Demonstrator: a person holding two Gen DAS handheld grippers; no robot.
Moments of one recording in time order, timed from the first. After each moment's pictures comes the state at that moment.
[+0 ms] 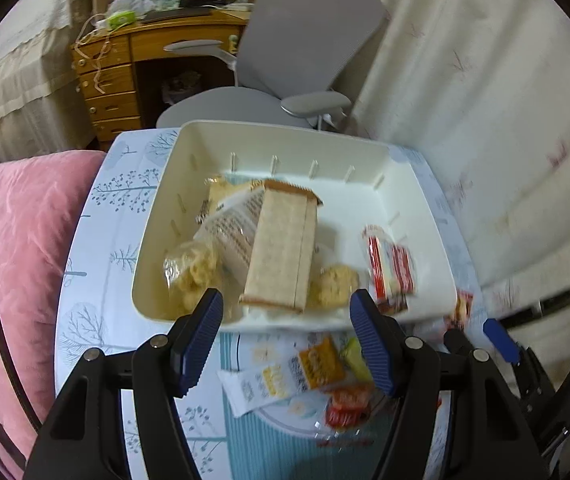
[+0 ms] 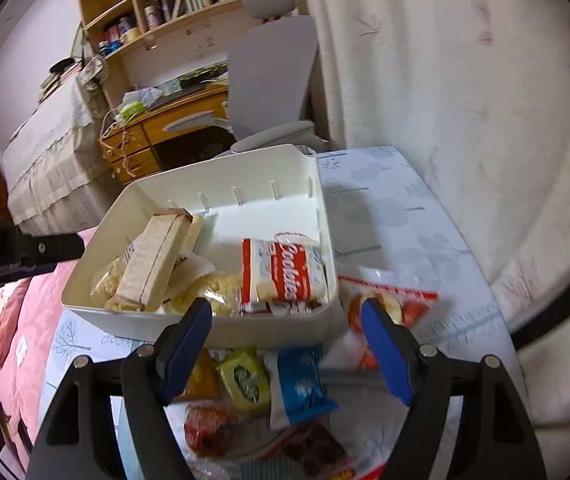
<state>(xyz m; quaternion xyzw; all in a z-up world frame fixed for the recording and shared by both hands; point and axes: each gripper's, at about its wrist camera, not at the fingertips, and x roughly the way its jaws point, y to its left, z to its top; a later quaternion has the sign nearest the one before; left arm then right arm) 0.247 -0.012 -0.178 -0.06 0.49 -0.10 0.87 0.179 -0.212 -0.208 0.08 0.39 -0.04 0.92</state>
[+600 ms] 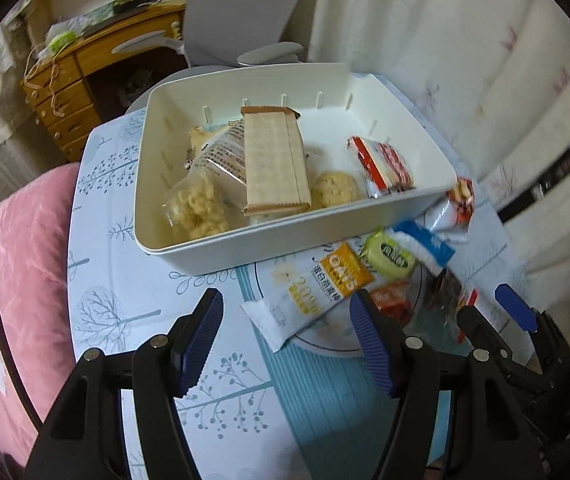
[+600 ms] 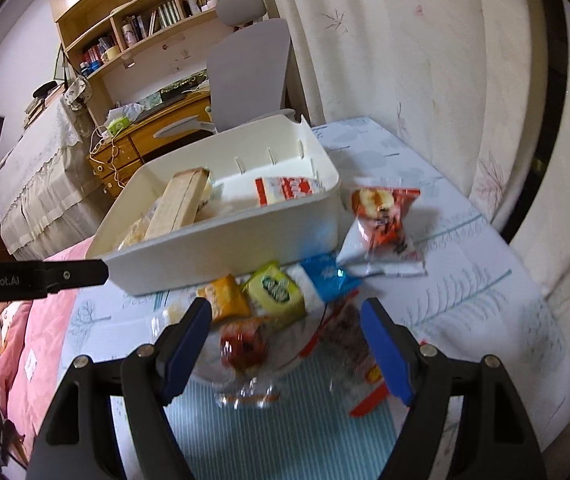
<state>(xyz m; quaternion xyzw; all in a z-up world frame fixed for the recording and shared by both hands) 0.200 -0.004 -0.209 0.05 0.51 -0.17 0.84 0.093 -0.172 -0.237 0.13 0.37 -0.07 0.92</state>
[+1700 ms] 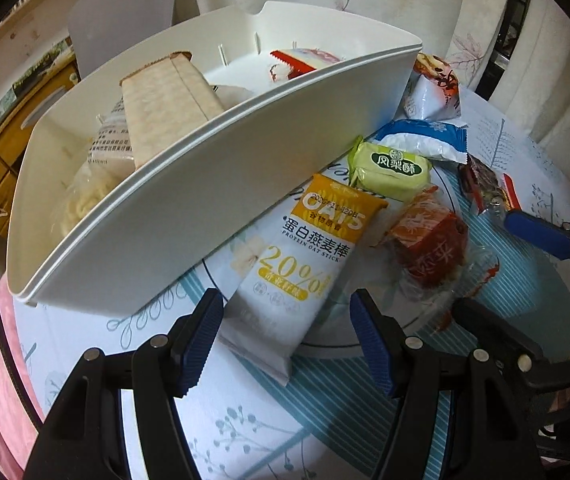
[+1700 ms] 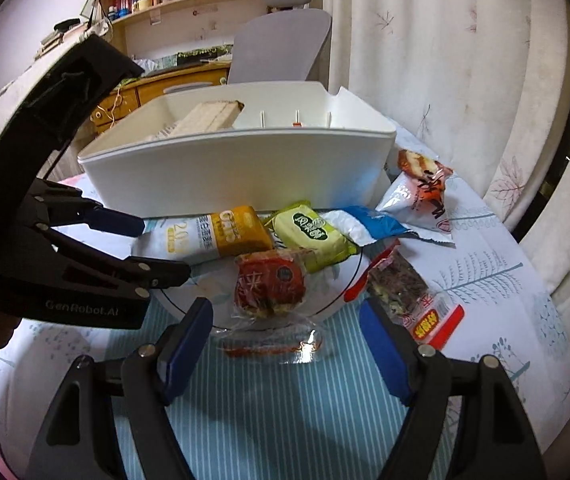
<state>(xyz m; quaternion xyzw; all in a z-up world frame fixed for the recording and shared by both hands) 0.205 -0.035 -0.310 0.21 0.46 -0.30 0.81 0.098 -0.108 -0.294 0.01 0.39 -0.09 0.92</state>
